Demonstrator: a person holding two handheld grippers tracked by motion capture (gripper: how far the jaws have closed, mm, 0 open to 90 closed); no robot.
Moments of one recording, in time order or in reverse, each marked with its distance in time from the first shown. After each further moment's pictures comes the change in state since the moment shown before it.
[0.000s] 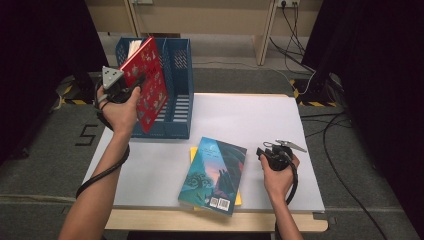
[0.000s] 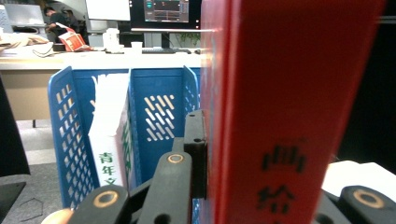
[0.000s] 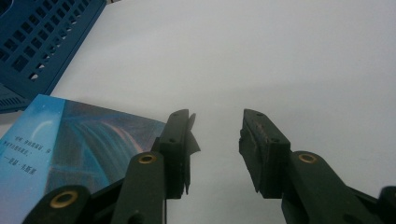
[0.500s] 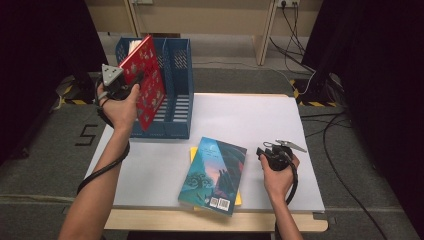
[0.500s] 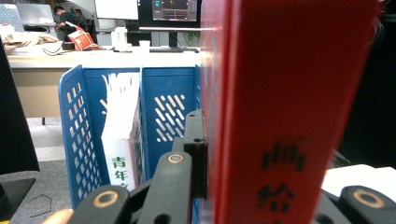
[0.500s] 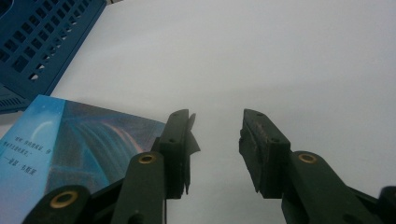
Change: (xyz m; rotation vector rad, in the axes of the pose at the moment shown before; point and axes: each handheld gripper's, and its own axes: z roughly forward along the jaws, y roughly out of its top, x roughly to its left) left arm 0.007 0.000 0.011 0.000 0.024 -0.010; right arm 0.000 0.000 0.000 -0.002 0.000 0.000
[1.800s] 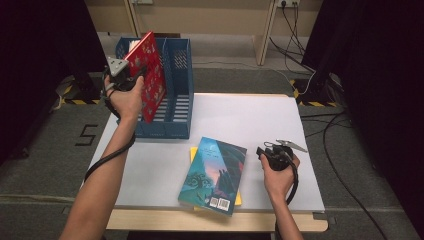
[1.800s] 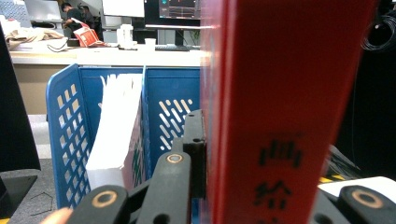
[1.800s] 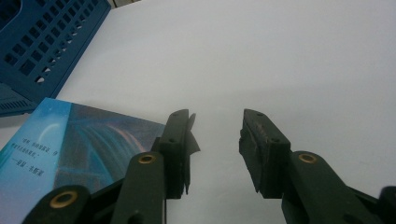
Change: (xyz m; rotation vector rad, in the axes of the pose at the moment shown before) left arm 0.005 0.000 0.036 0.006 0.025 -0.012; right arm 0.000 0.002 -0.003 -0.009 0.010 -0.002
